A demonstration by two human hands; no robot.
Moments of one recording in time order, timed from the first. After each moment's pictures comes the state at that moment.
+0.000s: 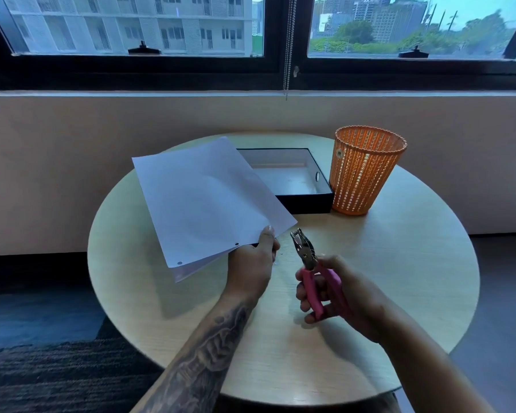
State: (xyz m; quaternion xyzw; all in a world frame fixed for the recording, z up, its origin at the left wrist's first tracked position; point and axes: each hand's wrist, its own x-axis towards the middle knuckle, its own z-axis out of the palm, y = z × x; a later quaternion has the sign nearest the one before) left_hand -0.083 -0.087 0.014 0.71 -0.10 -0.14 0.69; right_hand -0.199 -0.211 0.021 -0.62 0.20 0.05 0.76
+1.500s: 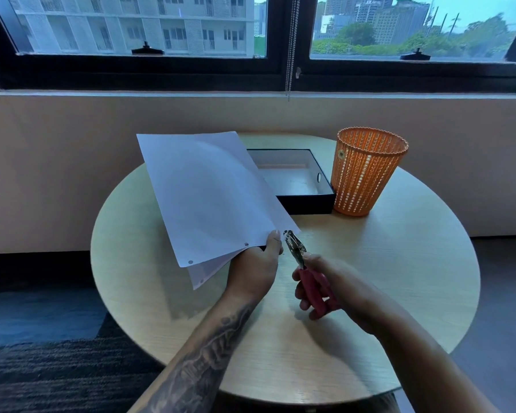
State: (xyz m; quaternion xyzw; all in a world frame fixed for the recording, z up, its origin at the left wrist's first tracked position) left_hand -0.080 -0.082 0.007 0.78 -0.19 -0.08 0.59; right_hand -0.187 -0.203 0.029 -0.72 0.22 0.05 0.66
